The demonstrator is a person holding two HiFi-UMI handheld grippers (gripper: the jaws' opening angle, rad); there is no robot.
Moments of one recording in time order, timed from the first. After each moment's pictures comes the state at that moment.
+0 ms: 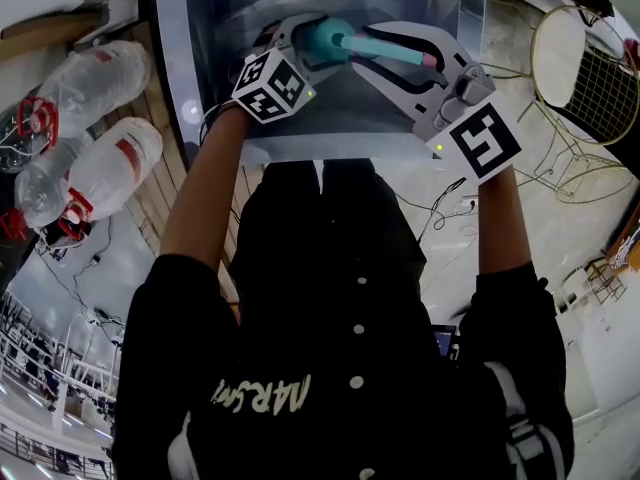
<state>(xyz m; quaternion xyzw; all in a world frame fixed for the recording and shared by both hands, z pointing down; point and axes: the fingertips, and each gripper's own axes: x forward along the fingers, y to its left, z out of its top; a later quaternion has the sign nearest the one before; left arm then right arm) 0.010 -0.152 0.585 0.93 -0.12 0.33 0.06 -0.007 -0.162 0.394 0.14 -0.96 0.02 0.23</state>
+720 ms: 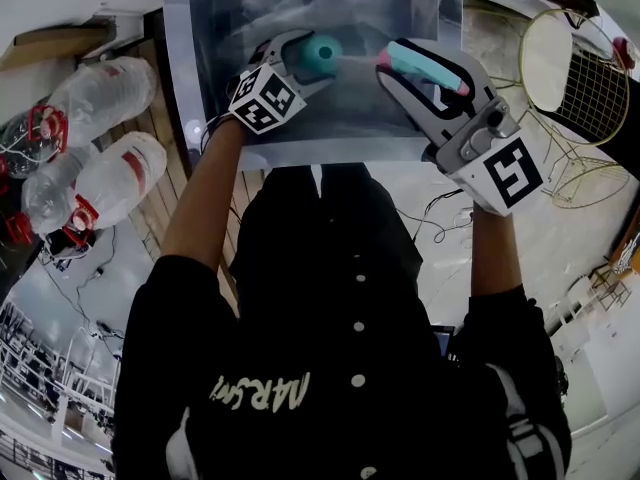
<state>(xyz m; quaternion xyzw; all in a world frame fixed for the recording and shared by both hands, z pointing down) 0.005 -0.148 0.576 0.93 -0.13 0.33 0.08 0.033 -0.171 0.307 0.27 -0.95 0.10 0.07</state>
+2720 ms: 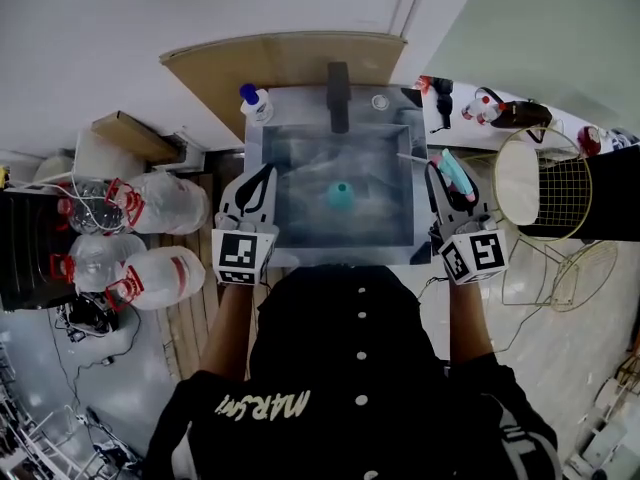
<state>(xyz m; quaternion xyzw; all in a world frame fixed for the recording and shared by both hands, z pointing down) -0.135 -0.144 0.223 0.85 -0.51 0.14 0.01 0.137 -0.146 0.175 0.51 -0.86 0.02 0.02</state>
